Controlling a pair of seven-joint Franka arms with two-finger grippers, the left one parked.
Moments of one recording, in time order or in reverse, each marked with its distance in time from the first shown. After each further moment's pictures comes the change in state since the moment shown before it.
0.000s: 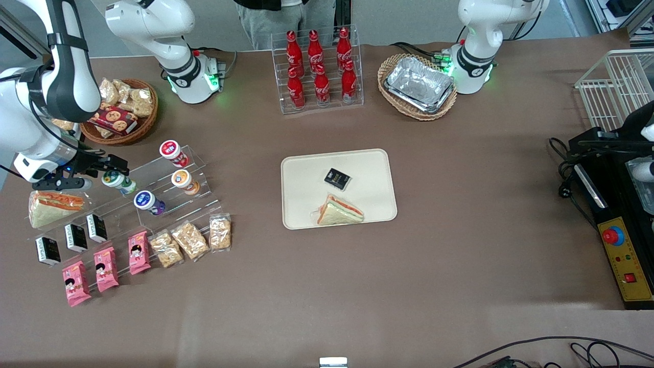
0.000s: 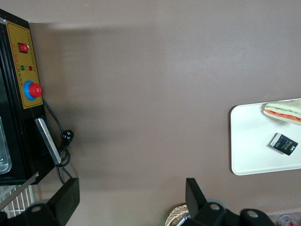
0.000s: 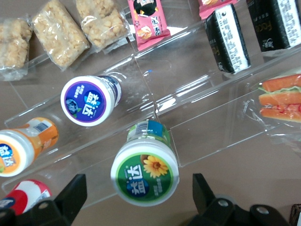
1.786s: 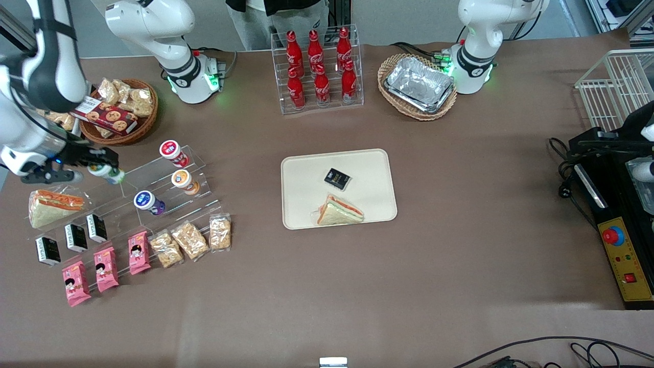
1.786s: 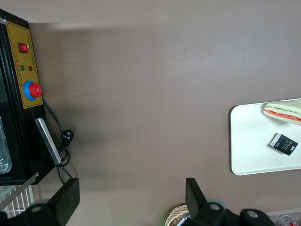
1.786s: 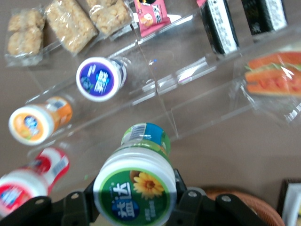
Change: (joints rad) arm 0.001 -0.057 -0.013 0.080 0.000 -0.193 -0.001
